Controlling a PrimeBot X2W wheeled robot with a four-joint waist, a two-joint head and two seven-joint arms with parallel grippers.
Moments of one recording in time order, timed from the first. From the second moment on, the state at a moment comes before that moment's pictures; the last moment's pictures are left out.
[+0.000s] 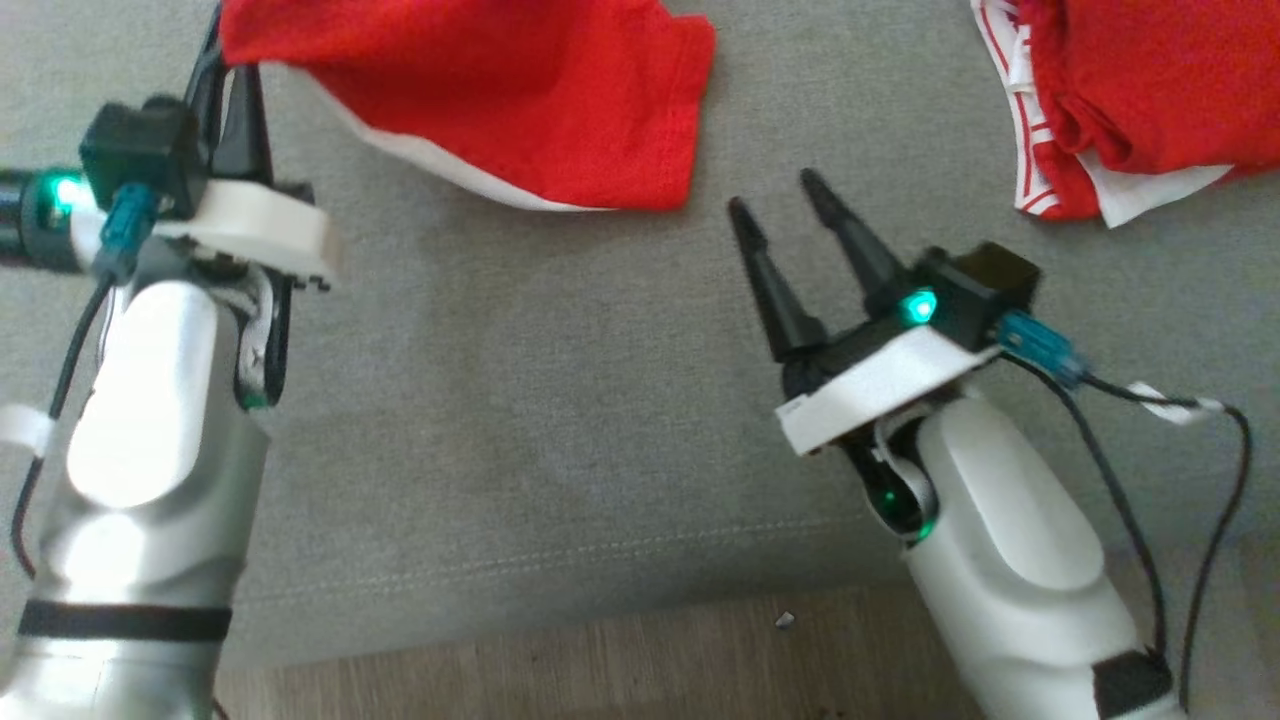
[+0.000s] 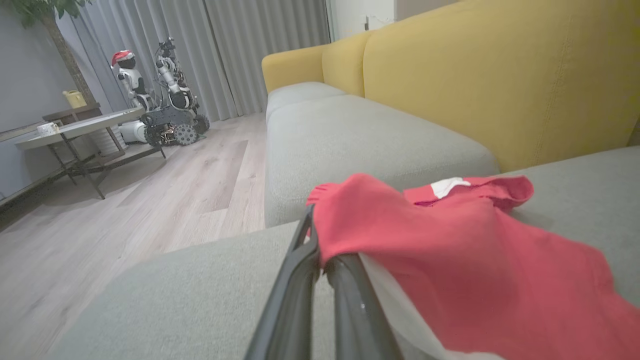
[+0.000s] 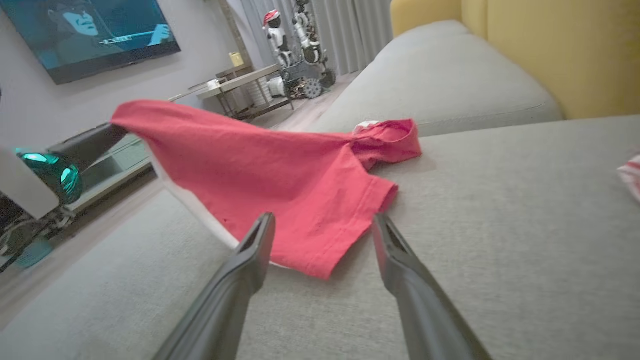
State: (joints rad) left arm -0.67 0.22 -0.24 0.46 -0.12 0.11 -0.24; right arm -0.51 -0.06 0.47 0.46 0.26 0.12 -0.17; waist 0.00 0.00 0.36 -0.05
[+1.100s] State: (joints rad) left arm -0.96 0.08 -0.39 0.25 -0.19 0.01 -0.06; right arm -0.69 -0.07 0.51 0.75 0.53 0.12 -0.25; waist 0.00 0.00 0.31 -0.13
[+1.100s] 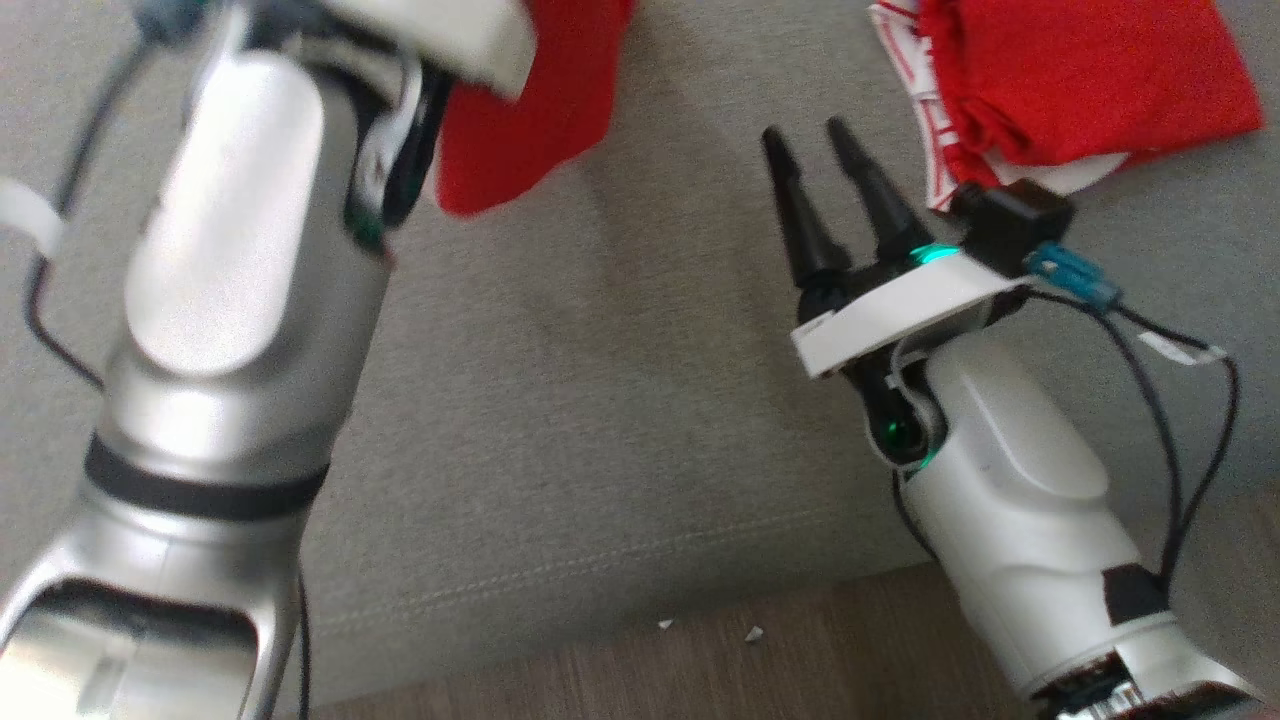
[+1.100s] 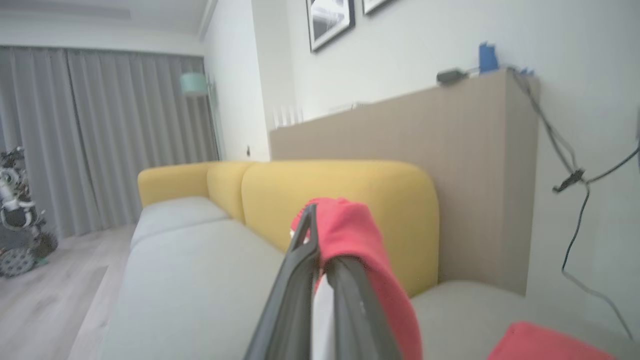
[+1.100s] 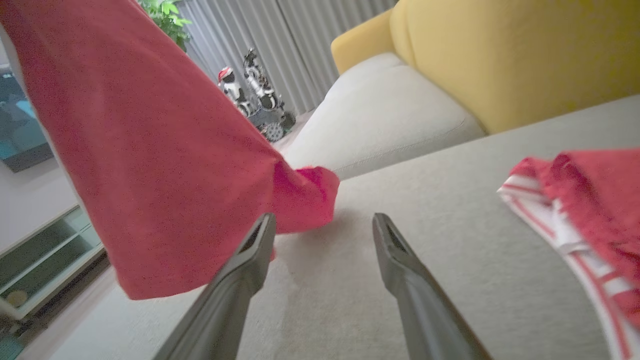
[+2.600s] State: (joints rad) left arm -0.72 0.36 -0.24 0.72 -0.25 0.11 -0.17; right arm -0.57 -0.07 0.43 0.63 0.40 0.12 -0.25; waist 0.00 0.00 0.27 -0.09
